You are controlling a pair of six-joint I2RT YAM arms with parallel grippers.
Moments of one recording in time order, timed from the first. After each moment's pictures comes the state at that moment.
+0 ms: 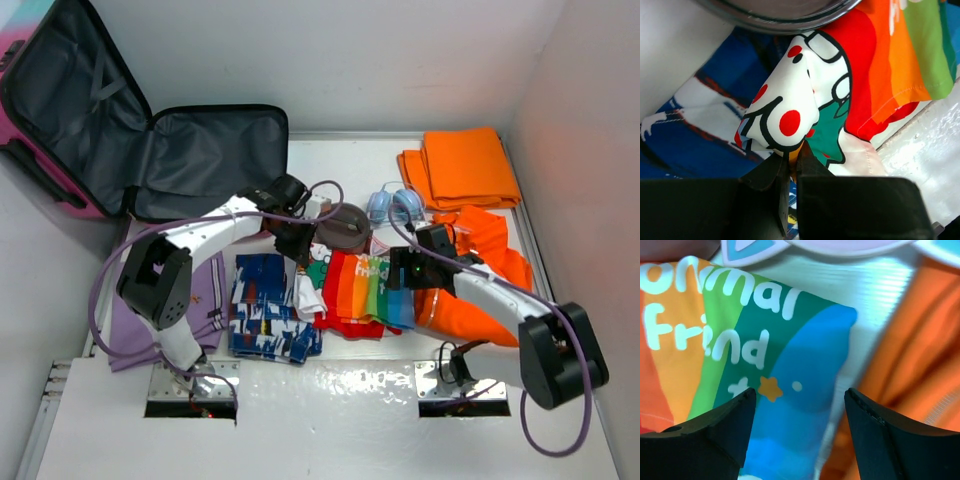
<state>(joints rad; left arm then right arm) -0.58 1.71 1.29 -0.79 0.36 -0.07 0.33 1.20 0.52 -0.32 -0.09 0.28</state>
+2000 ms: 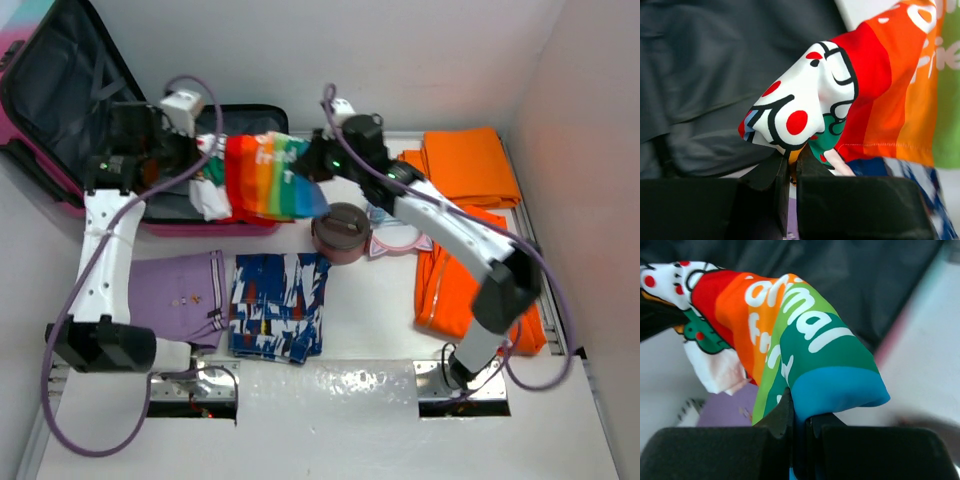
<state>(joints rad) 0.00 1.34 1.61 -0.89 0.30 0.21 0.65 1.67 1.52 -0.16 -0.17 0.46</state>
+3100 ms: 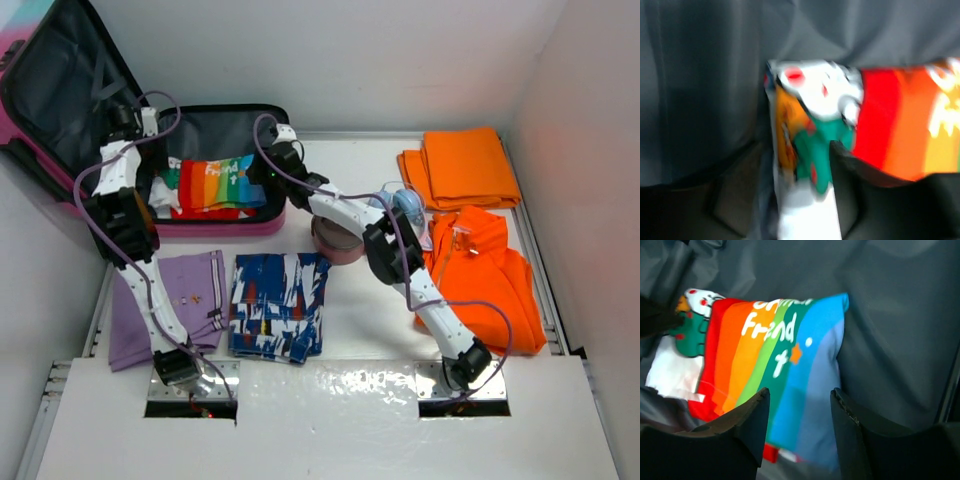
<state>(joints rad) 0.34 2.25 2.04 -0.67 0.13 0.21 0.72 2.62 2.26 0.02 0.11 0.57</state>
